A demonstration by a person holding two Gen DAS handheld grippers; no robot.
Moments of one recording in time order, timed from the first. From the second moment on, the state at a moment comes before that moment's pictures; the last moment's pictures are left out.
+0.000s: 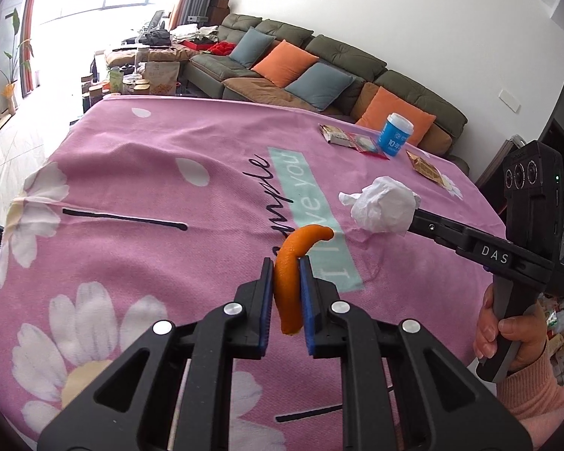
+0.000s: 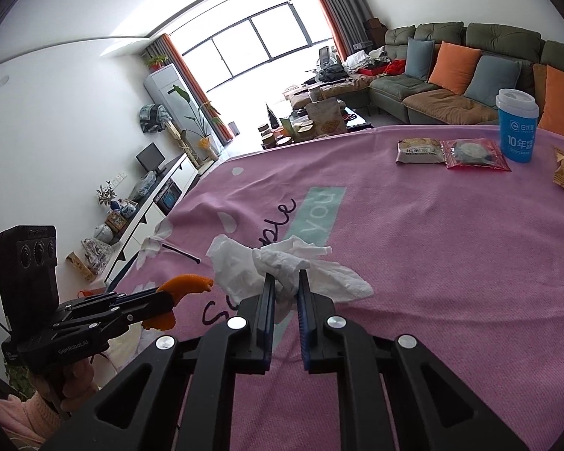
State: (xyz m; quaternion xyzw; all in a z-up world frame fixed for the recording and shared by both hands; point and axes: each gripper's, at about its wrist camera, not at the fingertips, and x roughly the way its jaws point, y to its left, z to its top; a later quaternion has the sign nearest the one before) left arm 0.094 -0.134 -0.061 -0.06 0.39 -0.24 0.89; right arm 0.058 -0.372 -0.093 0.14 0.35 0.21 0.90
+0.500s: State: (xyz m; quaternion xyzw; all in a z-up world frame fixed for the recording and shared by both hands) left arm 0.078 -0.073 -0.047 -0.08 0.37 -0.18 0.91; right arm 0.069 -0.314 -0.085 0.12 0.35 0.28 0.88
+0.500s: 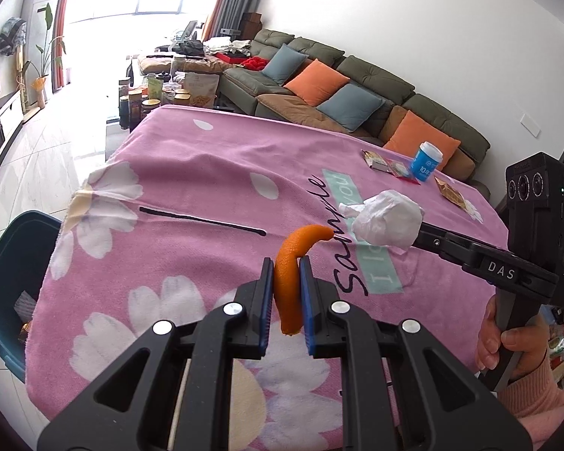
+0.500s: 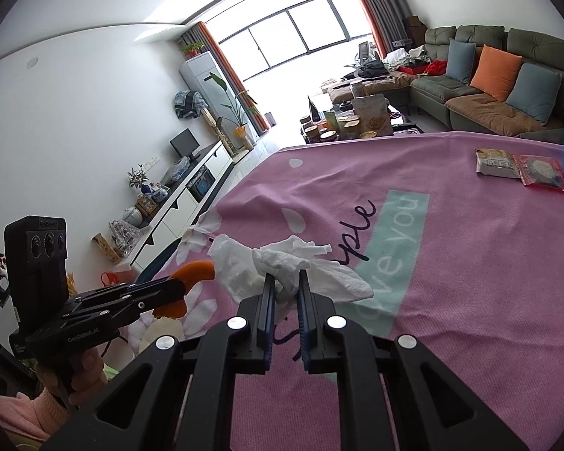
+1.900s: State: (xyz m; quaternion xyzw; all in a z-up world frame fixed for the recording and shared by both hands) left arm 0.049 0.053 -0.039 -0.13 0.34 -0.06 0.93; right arm 0.088 -0.168 -0.075 0.07 0.38 0.40 0.83
